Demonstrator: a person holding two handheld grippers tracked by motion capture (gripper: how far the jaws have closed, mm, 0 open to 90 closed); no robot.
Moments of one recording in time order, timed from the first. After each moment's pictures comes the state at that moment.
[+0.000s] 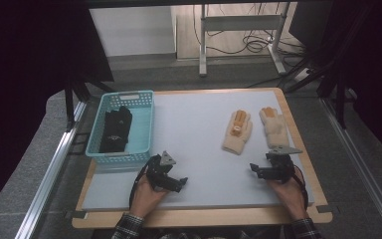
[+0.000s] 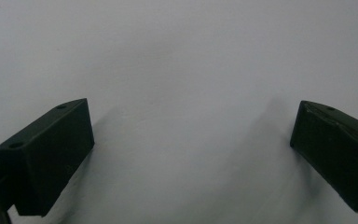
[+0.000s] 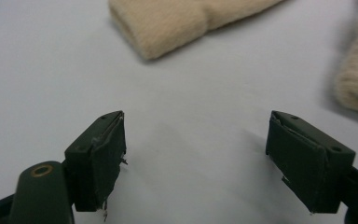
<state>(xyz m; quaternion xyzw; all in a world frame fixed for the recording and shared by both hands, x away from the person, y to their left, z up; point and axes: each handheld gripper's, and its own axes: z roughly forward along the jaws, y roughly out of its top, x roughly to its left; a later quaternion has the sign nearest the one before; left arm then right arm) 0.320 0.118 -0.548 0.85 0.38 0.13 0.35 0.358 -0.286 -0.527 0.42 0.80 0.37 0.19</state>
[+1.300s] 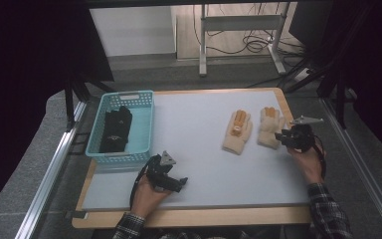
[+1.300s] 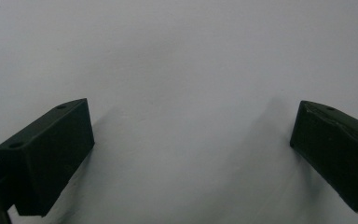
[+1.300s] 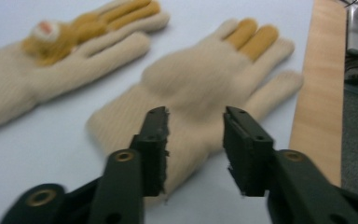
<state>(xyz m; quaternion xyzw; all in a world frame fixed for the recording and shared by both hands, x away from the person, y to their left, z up) 0.320 0.118 -0.548 0.85 0.38 0.13 0.35 0.447 -0.348 -0.491 0.44 0.79 0.35 0.24</state>
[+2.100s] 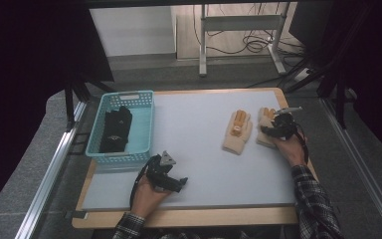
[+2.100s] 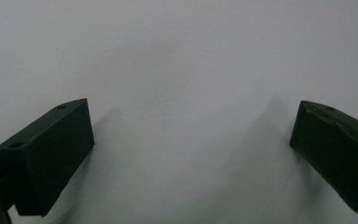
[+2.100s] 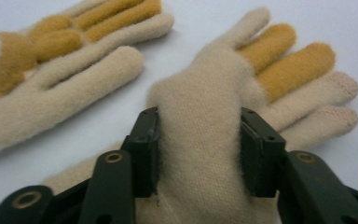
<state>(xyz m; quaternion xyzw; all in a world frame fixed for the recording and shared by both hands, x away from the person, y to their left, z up) 0.320 0.118 -0.548 0.85 0.37 0.13 0.35 0.506 -0.318 -0.516 0.44 0.81 0.33 0.20</state>
